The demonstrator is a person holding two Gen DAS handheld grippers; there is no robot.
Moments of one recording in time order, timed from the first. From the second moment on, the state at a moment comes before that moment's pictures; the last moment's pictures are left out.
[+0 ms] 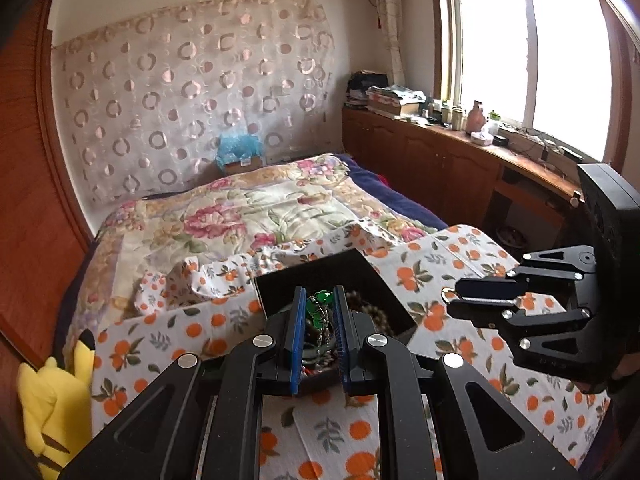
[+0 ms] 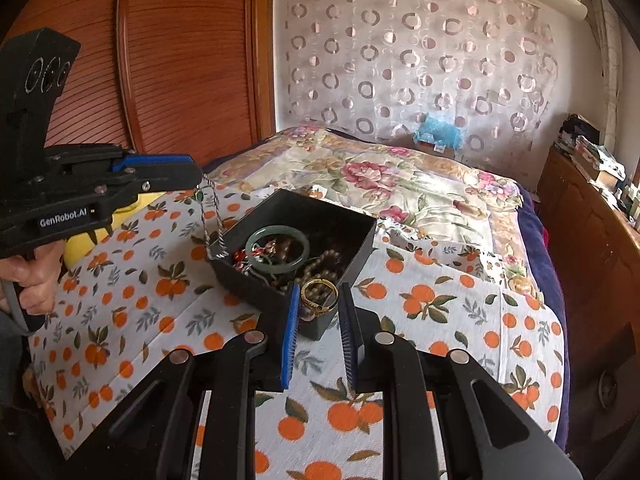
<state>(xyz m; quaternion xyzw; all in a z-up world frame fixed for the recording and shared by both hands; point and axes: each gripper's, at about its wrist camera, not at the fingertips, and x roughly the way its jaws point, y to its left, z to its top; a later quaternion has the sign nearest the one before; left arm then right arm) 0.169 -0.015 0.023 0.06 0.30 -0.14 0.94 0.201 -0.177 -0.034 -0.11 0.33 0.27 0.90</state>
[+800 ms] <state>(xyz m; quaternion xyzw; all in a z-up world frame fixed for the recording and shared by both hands) 0.247 -0.013 -0.007 0.04 0.34 -0.10 0.93 0.213 -0.177 -0.034 -0.12 0.33 0.26 0.90</state>
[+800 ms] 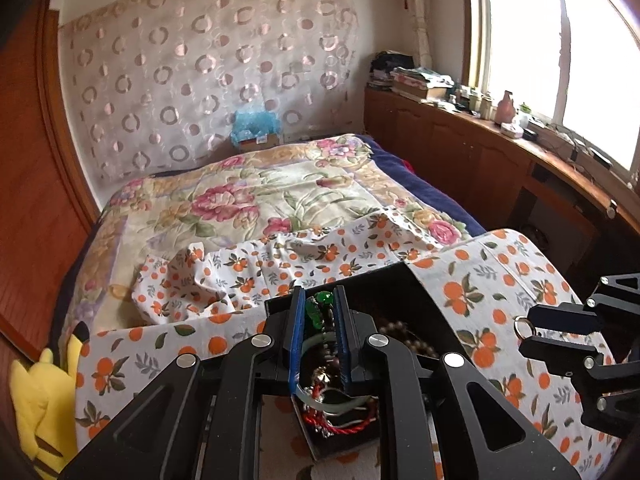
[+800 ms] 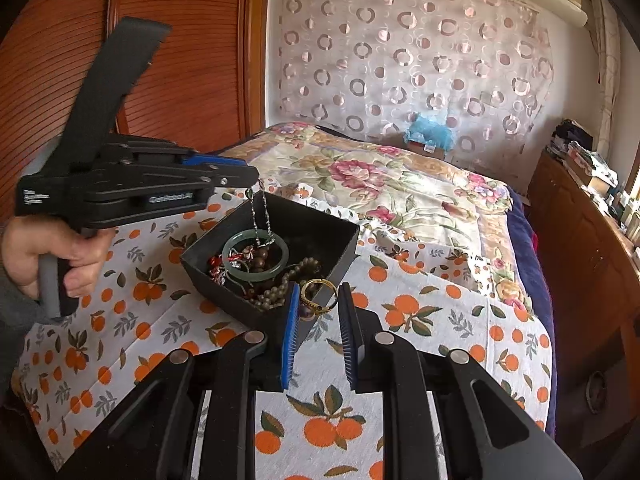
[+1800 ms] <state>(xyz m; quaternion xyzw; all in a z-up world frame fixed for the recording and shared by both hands) 0.210 0.055 -0.001 0.02 0.30 -0.05 0.95 0.305 -0.114 -0.066 -0.11 0.35 0.27 0.89</state>
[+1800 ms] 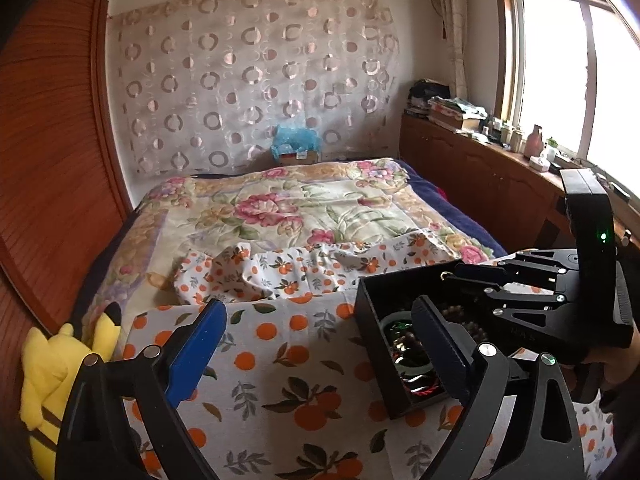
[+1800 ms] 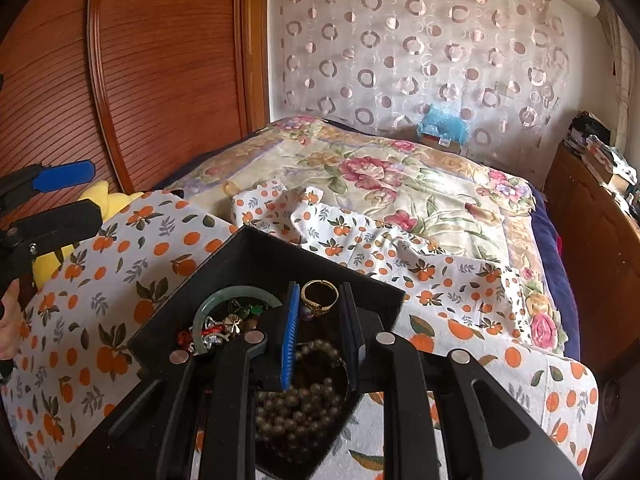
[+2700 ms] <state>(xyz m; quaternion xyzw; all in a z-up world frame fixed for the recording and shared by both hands) 0.150 0.038 -0.012 0.00 0.30 -0.03 0.95 0.219 -0.164 -0.040 -0.05 0.28 0.19 0.94</state>
